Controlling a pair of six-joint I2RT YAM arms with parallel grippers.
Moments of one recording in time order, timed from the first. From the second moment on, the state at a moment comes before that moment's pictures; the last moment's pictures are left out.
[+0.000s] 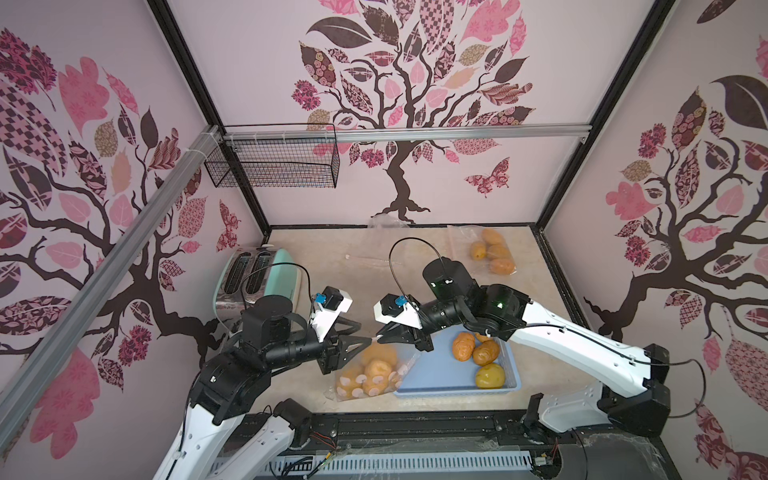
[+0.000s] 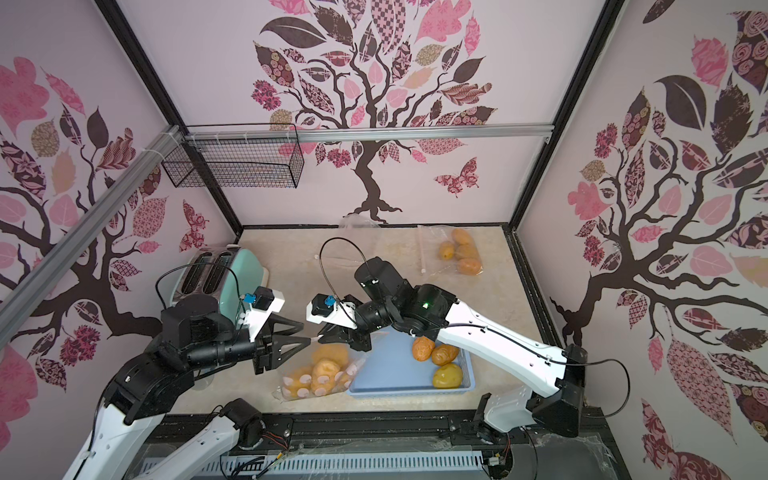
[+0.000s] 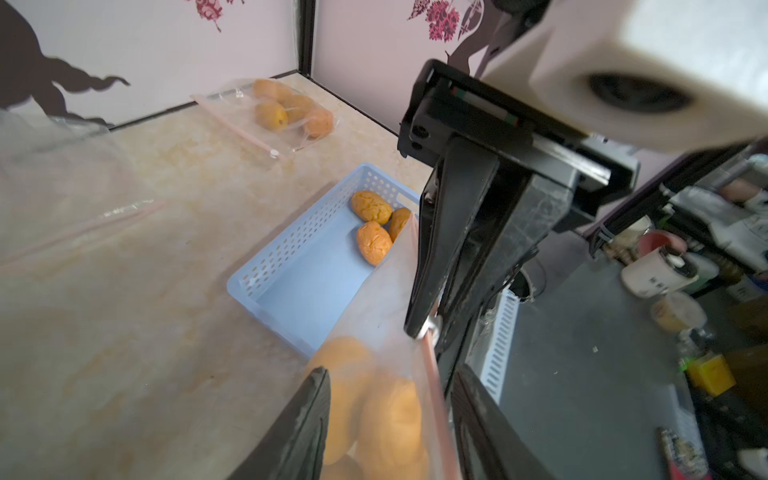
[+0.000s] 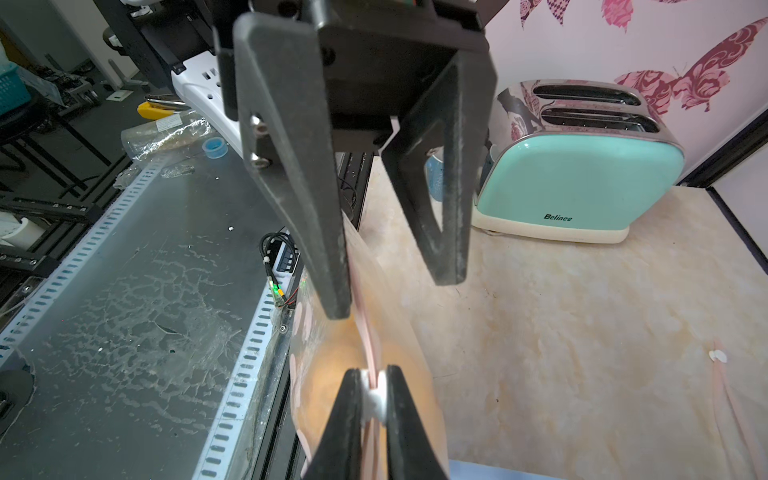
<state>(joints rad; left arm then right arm) -0.52 0.67 1.09 -0.92 0.59 0.01 1.02 1.39 1.44 -0.62 -0.60 -0.39</state>
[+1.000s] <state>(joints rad) -0.51 0.63 1.10 -0.96 0.47 -0.05 1.08 1.56 1.68 -0.81 -0.39 -0.45</state>
